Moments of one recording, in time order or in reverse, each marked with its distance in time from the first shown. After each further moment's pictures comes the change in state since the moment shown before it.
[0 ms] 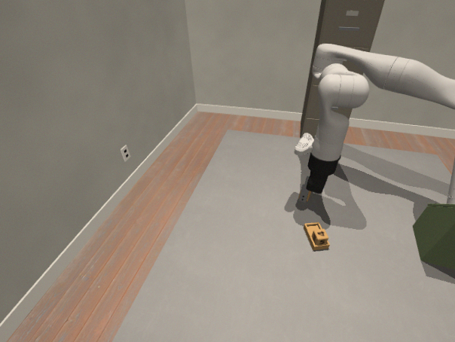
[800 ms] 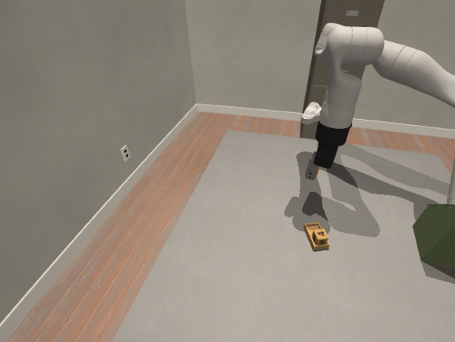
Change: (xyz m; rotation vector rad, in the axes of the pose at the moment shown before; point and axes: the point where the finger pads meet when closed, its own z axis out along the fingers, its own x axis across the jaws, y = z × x) arm 0.001 0.003 -0.093 -0.012 0.002 -0.001
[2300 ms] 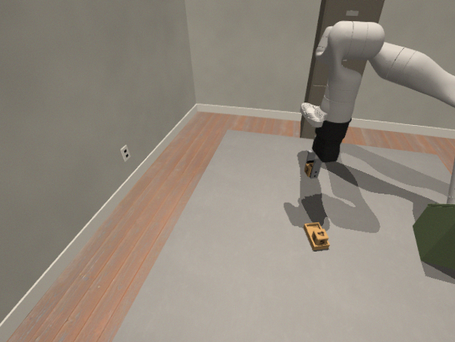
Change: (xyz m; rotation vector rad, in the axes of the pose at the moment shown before) arm -0.003 -0.002 -0.008 0.015 0.003 -0.691
